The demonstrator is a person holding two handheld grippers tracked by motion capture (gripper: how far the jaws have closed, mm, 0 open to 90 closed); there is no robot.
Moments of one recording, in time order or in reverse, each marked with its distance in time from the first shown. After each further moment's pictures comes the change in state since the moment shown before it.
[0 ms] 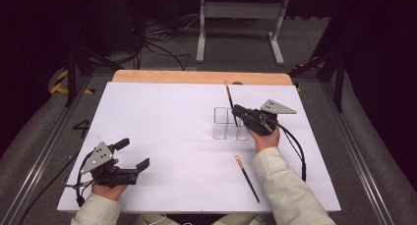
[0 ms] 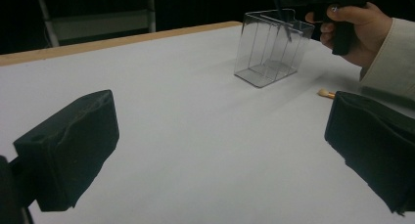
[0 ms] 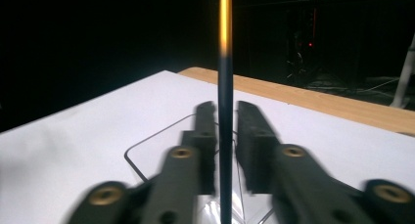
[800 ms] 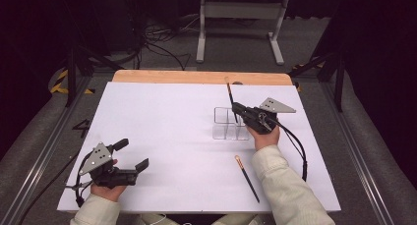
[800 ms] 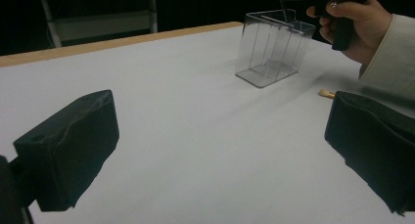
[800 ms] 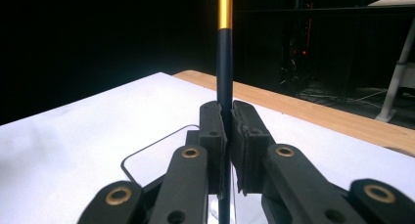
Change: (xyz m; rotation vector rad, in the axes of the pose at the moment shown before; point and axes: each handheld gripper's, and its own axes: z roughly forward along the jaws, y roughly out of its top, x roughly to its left) left arm -0.001 0.000 -0.003 0.002 0.004 0.000; right arm 0.003 0.008 0.002 -0.007 -0.019 -0.058
